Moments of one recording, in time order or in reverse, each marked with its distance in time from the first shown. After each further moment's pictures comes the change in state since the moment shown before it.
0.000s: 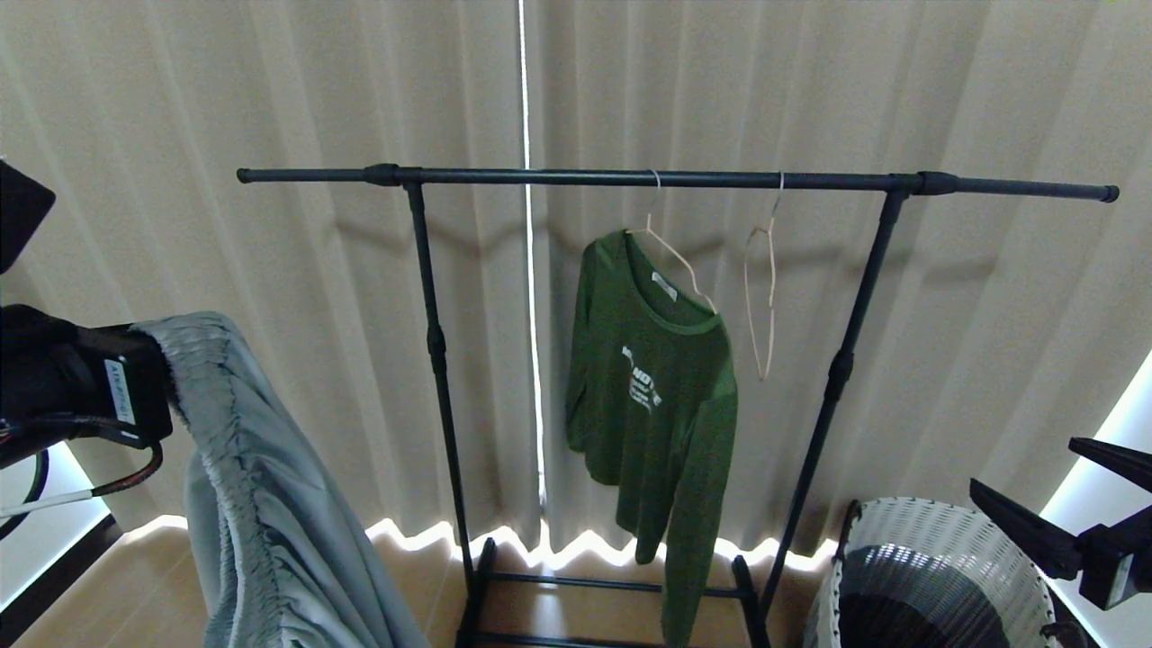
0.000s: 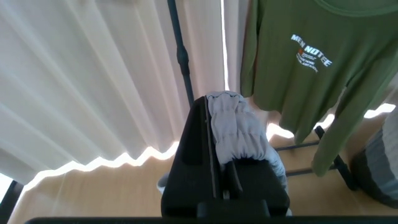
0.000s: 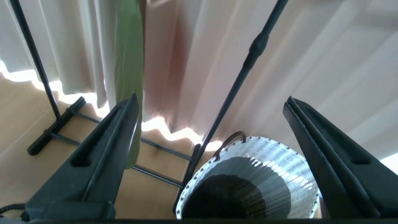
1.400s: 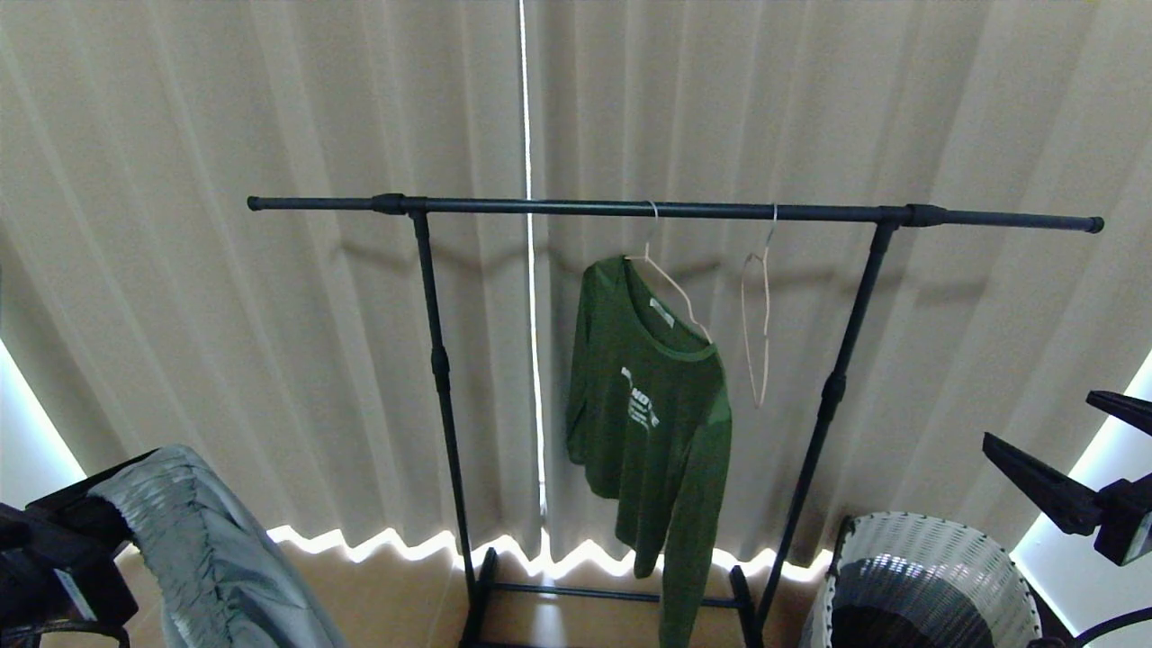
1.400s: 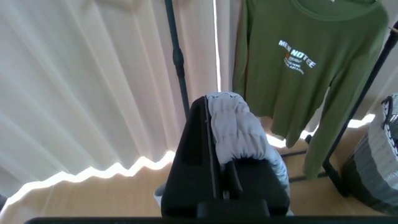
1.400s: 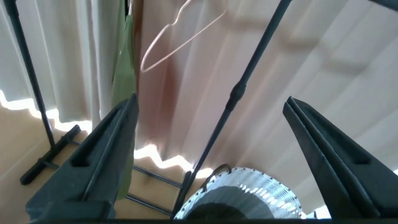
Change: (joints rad) left arm 0.057 -0.198 0.501 -0.384 -0.092 -0.017; right arm 0.002 -0.017 -0.095 0.024 0.008 -0.001
